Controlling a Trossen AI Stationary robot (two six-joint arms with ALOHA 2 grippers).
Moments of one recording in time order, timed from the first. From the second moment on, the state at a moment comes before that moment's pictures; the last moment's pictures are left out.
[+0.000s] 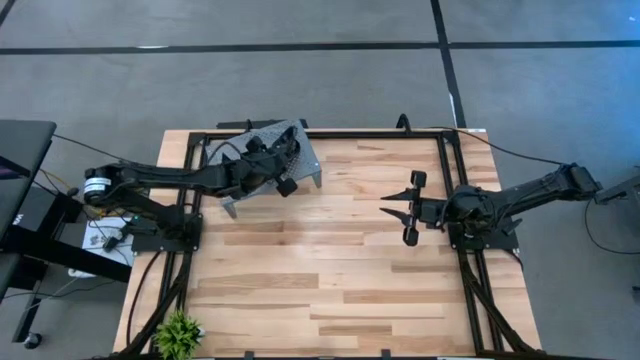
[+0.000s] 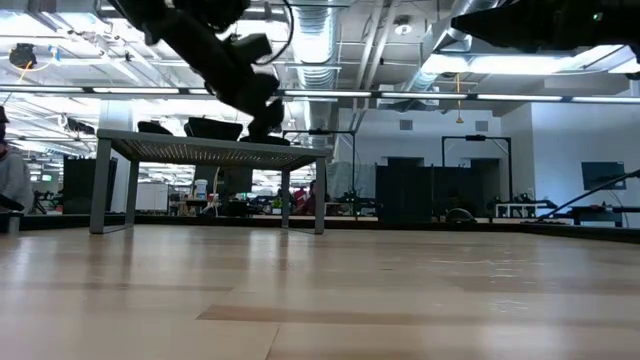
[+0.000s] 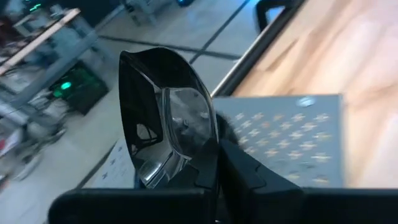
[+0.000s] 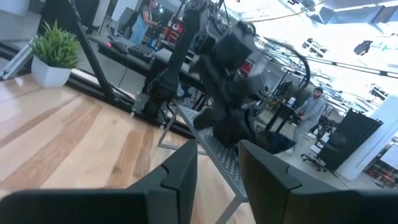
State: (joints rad) left arm 0.18 1.34 0.82 0.00 -0.66 0.15; right arm 0.20 0.67 0.28 0.48 0.31 -0.53
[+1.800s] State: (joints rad) left arm -0.33 0.29 0.17 0.31 -0.50 0.02; right arm 0.33 0.03 0.26 -0.18 0.47 -0.16
